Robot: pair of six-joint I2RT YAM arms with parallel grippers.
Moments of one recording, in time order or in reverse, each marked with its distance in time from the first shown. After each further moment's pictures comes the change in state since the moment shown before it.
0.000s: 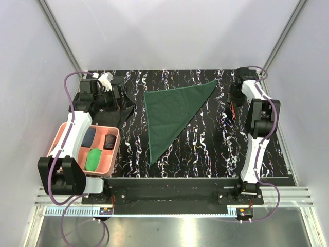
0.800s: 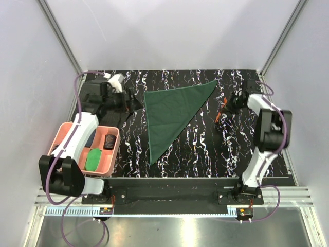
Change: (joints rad) left arm -0.088 -0.003 -0.032 0.057 -0.003 -0.011; right arm -0.040 -0.237 -0.400 0.182 -0.422 0.234
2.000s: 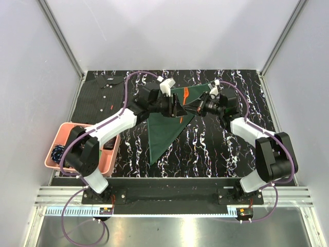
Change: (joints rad) left arm -0.529 0.299 0.104 0.385 -0.021 -0.291; right arm 0.372 -0.467 -0.566 0.962 -0.426 0.655
